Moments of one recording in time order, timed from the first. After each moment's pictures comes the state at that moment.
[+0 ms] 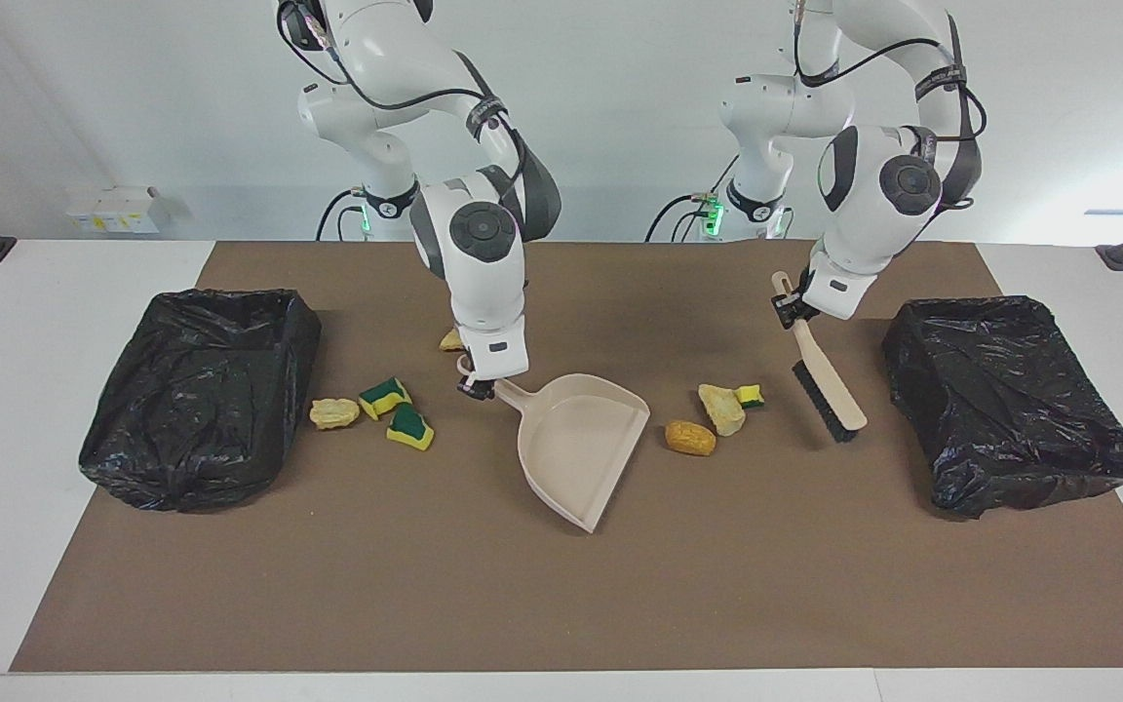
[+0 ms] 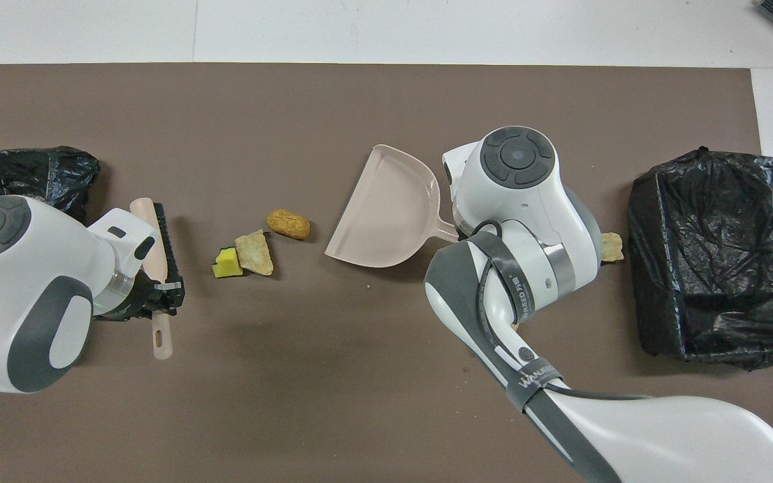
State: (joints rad) left arm -0.17 -0.08 -0.01 -2.19 -0.04 1.92 -0.39; right arm 0.39 0.35 0.02 -1.69 -0.03 1.95 -0.69
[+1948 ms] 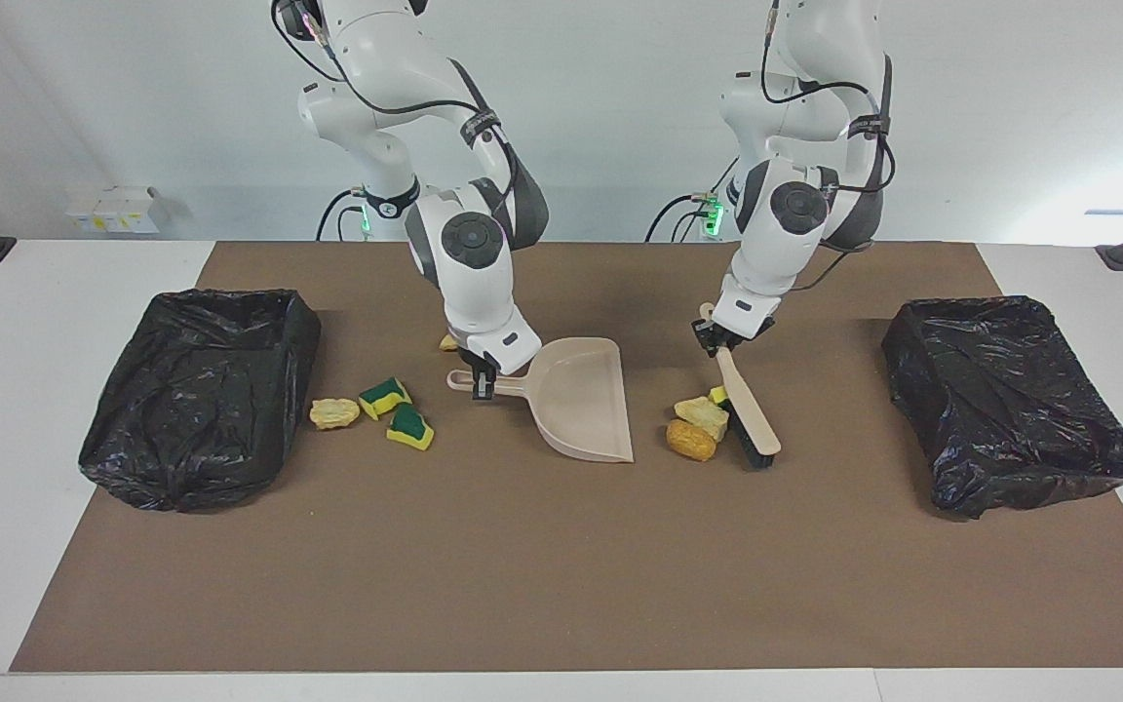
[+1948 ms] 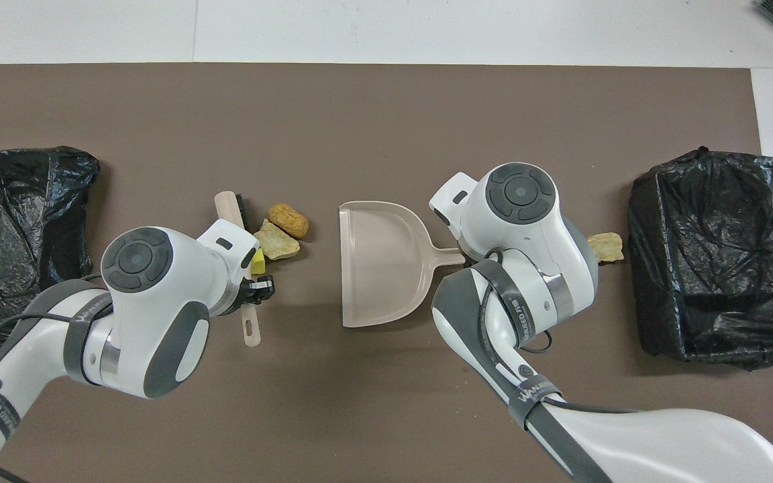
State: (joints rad) left arm -0.39 0.03 -0.03 -2.25 -0.10 2.24 -0.52; right arm 0.39 0.31 0.03 -1.85 -0.03 2.09 -1.12
